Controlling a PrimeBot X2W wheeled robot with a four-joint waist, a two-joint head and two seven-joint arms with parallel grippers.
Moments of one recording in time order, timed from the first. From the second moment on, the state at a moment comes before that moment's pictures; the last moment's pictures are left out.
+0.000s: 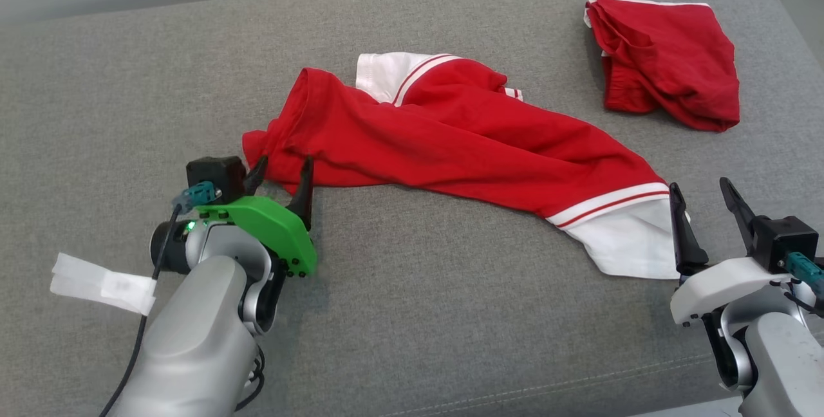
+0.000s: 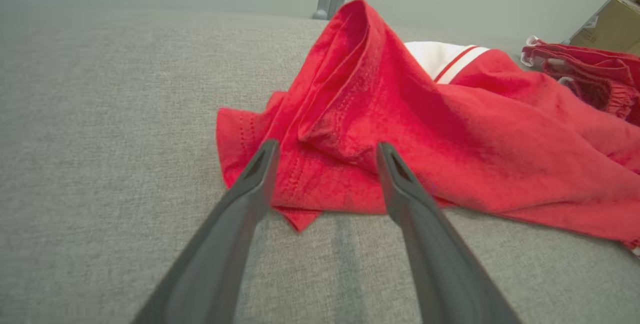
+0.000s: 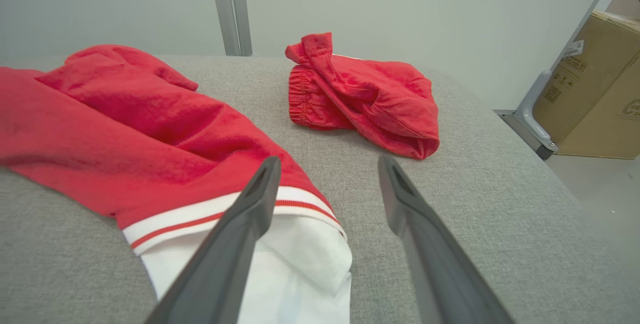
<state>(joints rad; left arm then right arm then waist) -0.59 0.05 -0.52 0.72 -0.64 0.03 -0.15 -0.11 -0.26 0.18 0.29 0.23 -0.07 -0.25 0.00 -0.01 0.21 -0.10</state>
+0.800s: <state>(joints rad) -0.57 0.04 -0.42 0.72 -0.80 -0.01 -0.16 -0.11 -0.27 0.17 0.28 0.22 -0.06 -0.25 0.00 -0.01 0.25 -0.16</state>
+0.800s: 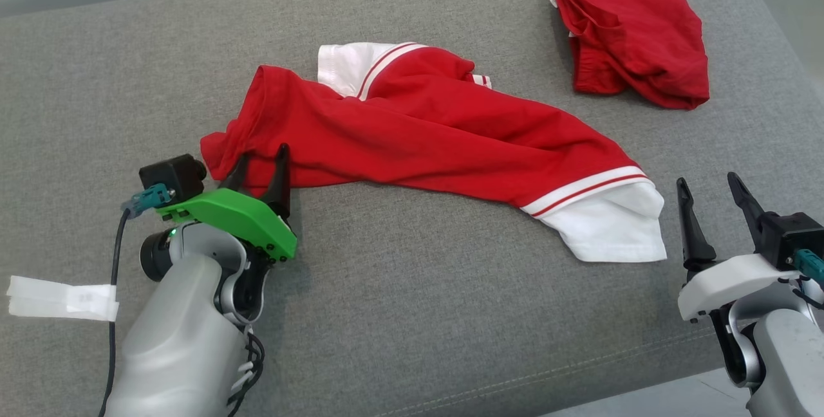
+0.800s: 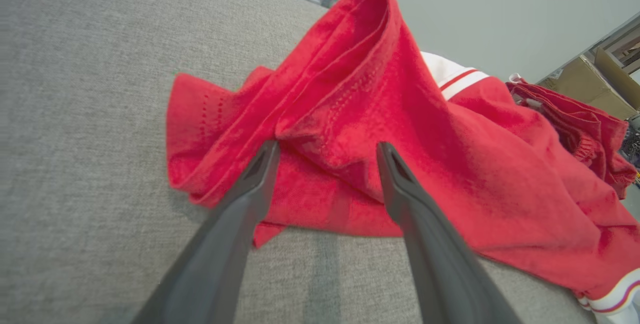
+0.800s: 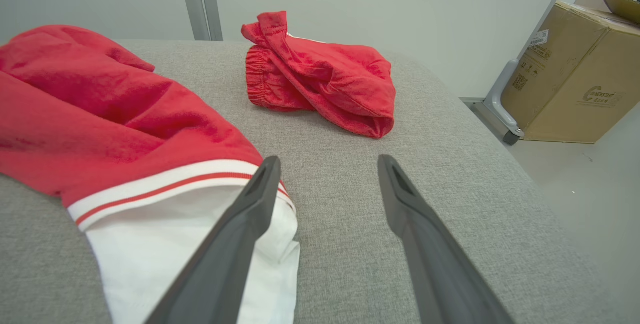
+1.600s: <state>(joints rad) -0.61 0.04 -0.42 0.78 -0.85 -0.03 -0.16 -0.11 -0.27 0.17 0.28 0.20 -0.05 -0.25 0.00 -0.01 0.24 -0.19</state>
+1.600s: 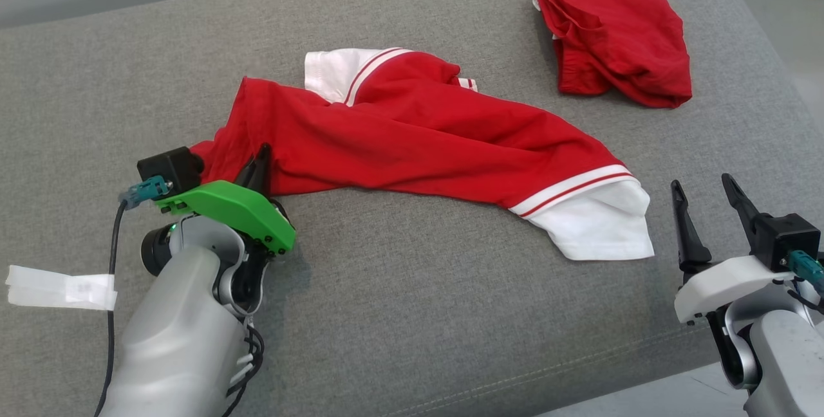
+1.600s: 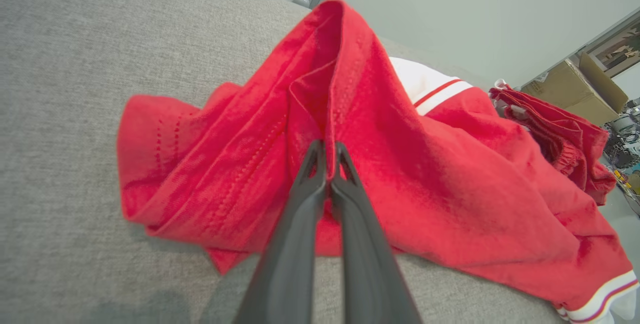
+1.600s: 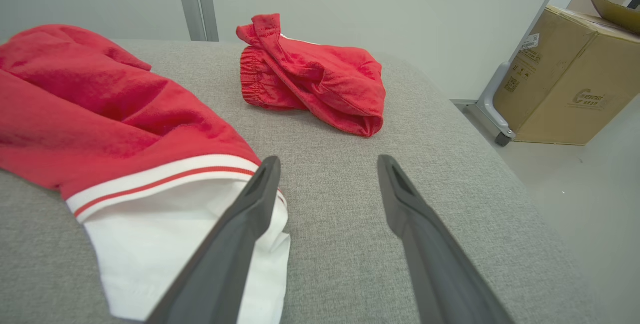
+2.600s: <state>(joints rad) -0.31 0.07 -0.33 0.49 -0.85 -0.05 -0.25 0.12 -0.11 0.10 0.31 0.42 0.02 -0.25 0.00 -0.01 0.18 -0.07</state>
